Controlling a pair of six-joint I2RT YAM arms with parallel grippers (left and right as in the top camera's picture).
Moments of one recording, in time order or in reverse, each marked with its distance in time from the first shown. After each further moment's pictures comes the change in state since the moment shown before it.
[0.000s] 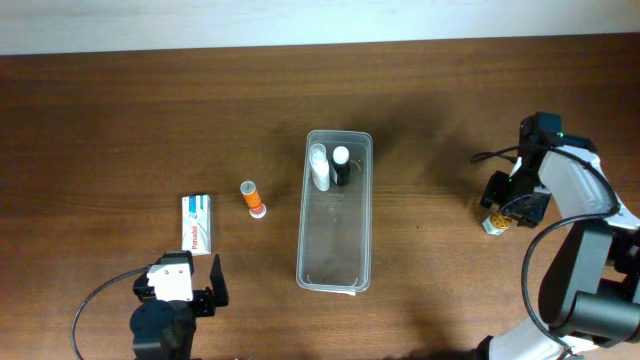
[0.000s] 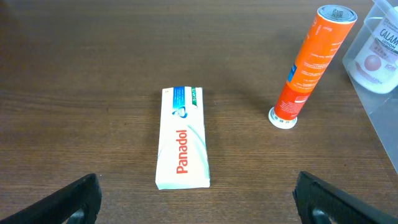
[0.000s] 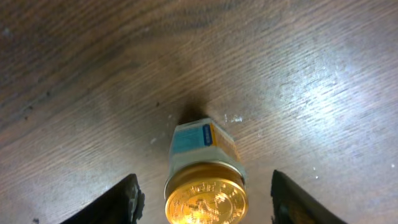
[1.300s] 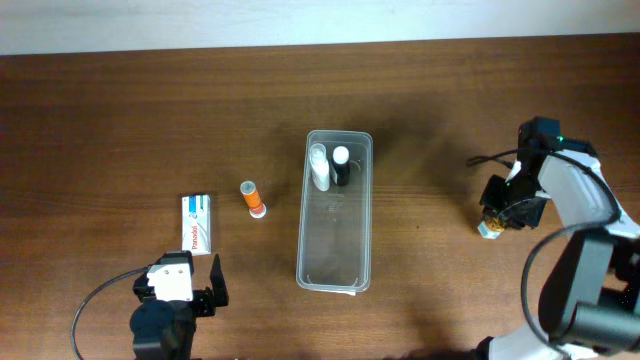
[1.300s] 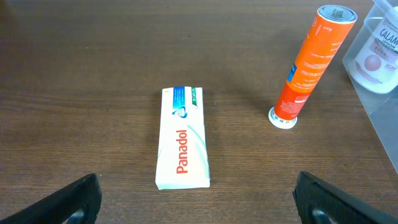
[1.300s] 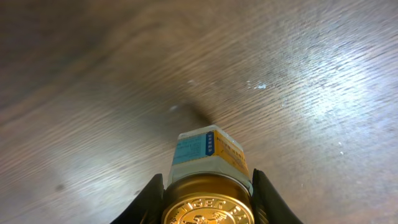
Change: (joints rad) left arm 0.000 0.000 0.000 0.000 0.000 0.000; right arm 0.018 -0.057 -0.010 -0.052 -0.075 0.019
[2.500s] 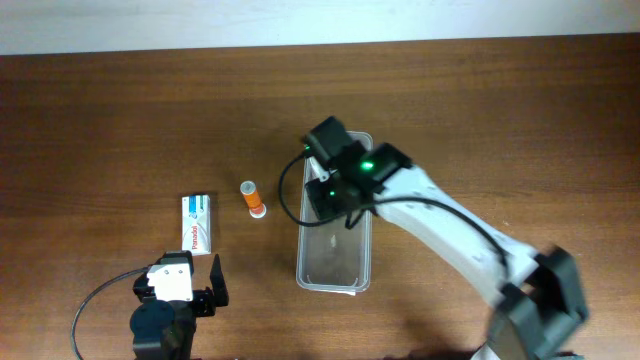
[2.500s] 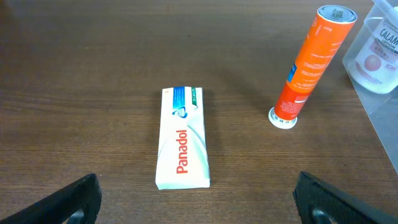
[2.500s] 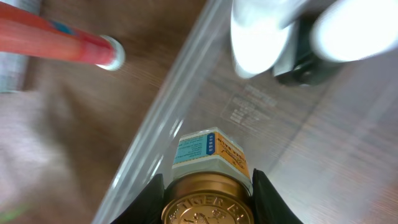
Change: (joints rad) left arm 0.000 0.000 0.000 0.000 0.000 0.000; right arm 0.919 0.037 0.256 0.151 -0.012 0.011
